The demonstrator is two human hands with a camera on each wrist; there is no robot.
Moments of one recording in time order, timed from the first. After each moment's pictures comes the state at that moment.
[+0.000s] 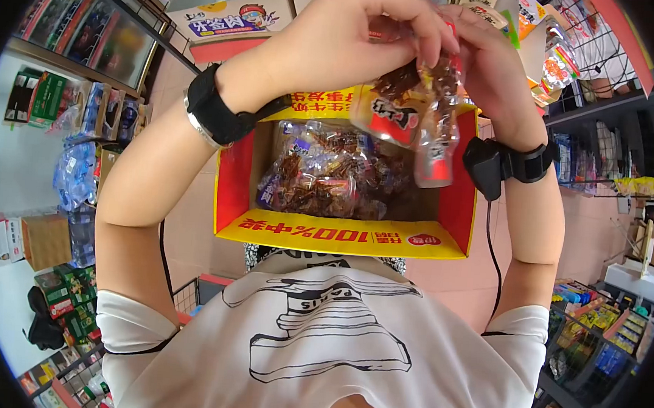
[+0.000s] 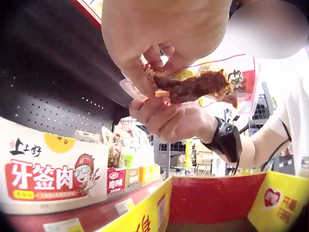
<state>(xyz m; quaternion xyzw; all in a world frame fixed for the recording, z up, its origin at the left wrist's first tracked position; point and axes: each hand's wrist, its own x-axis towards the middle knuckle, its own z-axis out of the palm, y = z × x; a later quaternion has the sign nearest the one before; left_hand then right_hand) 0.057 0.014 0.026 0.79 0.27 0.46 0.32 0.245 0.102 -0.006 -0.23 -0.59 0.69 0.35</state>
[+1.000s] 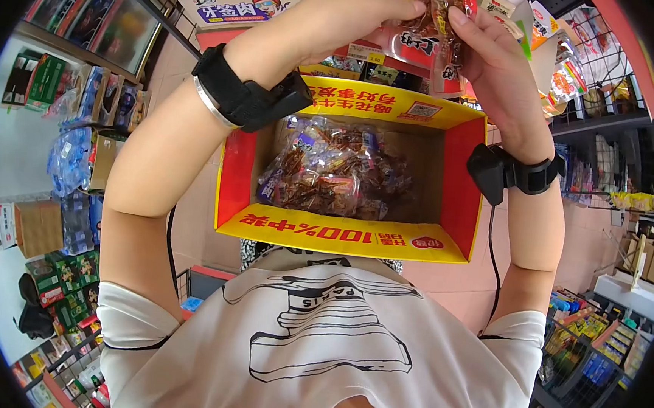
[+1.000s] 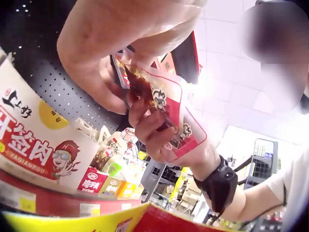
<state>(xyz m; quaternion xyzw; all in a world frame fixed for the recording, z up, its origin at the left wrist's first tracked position) 0.038 0.033 0.009 0.51 0.43 0.50 0.56 0.234 0.092 0.002 -0.22 -0.62 0.68 0.31</state>
